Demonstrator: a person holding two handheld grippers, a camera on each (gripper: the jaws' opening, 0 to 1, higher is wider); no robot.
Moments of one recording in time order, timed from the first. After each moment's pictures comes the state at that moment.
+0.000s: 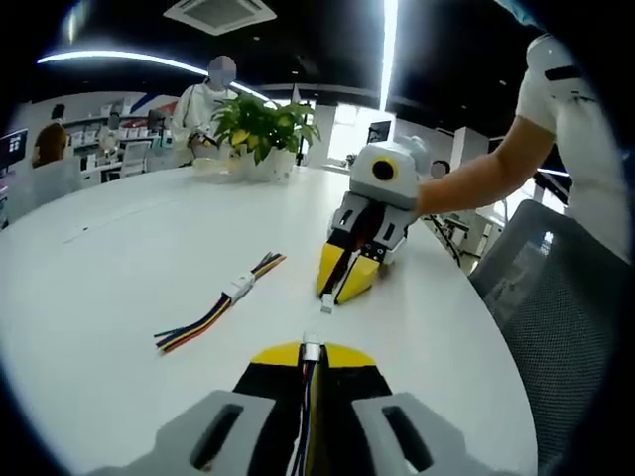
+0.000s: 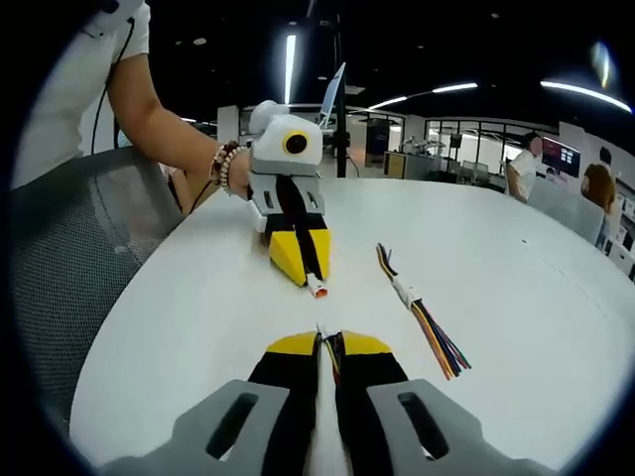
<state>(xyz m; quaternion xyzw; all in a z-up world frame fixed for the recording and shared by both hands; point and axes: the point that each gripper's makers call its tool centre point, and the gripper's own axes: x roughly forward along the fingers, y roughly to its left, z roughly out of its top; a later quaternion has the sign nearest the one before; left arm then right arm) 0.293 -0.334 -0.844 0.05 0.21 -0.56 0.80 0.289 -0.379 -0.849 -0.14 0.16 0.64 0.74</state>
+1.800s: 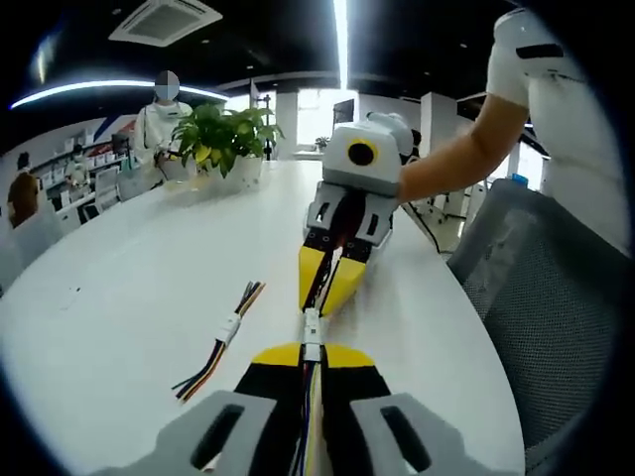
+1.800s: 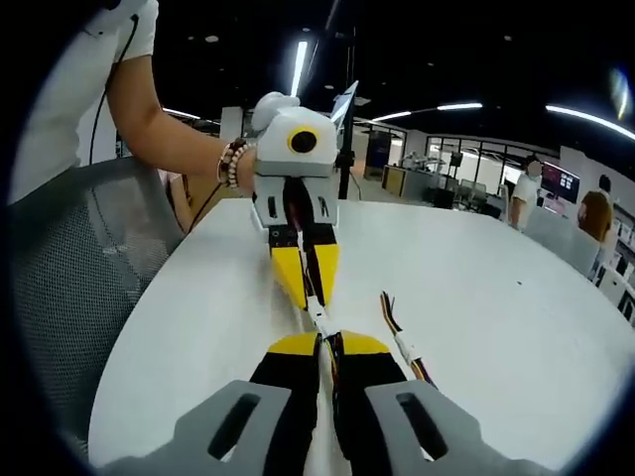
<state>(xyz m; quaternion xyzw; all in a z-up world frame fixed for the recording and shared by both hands) 0.284 -0.341 -0.807 0.14 0.19 -0.60 0.76 0.281 -0.355 -0.810 -0.17 0.12 0.64 0.74</state>
